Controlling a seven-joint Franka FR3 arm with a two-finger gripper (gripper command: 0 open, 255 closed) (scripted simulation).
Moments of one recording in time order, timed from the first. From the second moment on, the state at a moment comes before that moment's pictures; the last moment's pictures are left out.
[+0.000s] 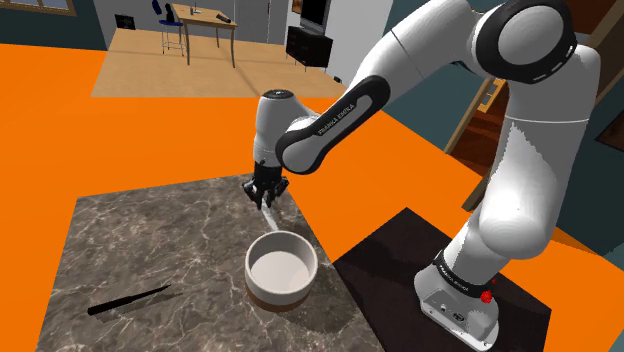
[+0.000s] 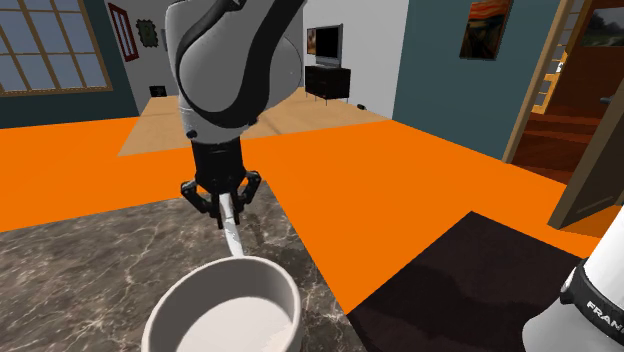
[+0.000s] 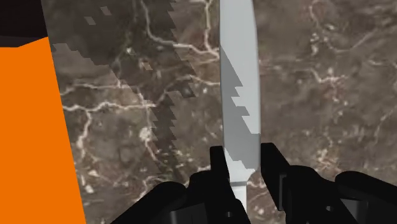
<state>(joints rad) 0.11 0.35 0.39 -2.19 -0.20 2.53 0.89</state>
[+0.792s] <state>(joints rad) 0.07 0.22 0.43 -2.18 -0.12 2.40 0.83</state>
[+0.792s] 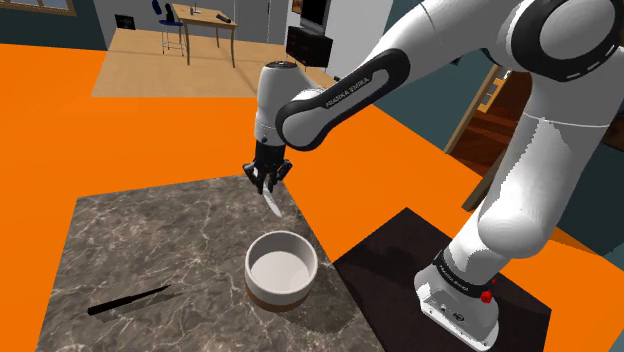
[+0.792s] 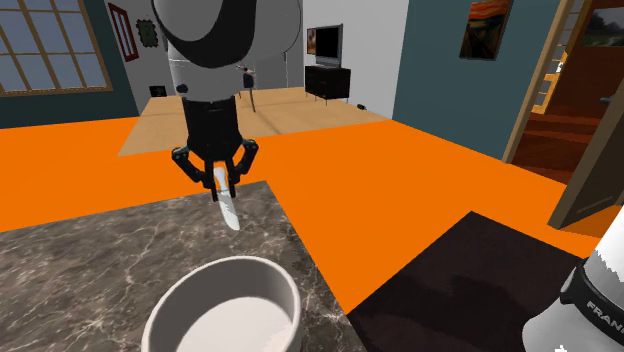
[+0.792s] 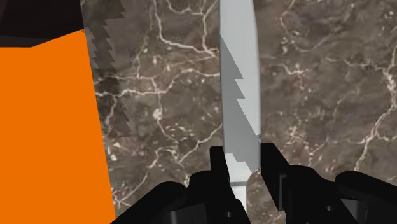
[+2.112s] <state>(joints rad) 0.16 -0.10 0.55 -2.38 0.08 2.32 0.89</state>
